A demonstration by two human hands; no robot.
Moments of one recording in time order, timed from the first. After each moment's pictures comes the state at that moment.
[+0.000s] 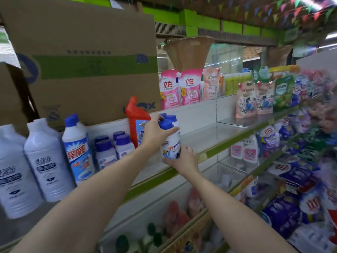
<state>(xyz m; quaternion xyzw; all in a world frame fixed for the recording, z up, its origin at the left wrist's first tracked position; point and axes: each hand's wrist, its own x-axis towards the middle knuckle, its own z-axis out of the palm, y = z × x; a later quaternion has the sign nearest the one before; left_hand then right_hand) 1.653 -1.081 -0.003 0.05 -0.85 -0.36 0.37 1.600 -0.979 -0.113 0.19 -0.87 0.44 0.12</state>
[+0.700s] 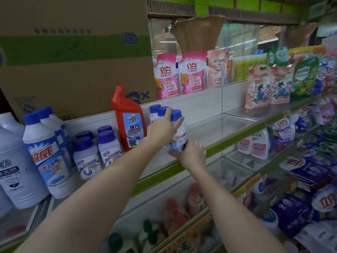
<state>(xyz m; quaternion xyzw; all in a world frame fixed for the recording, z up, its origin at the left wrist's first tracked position) 1.556 -1.063 -0.025 0.13 -0.95 -0.09 0.28 1.526 -0.959 -0.122 0.15 -0.89 0.40 0.12</state>
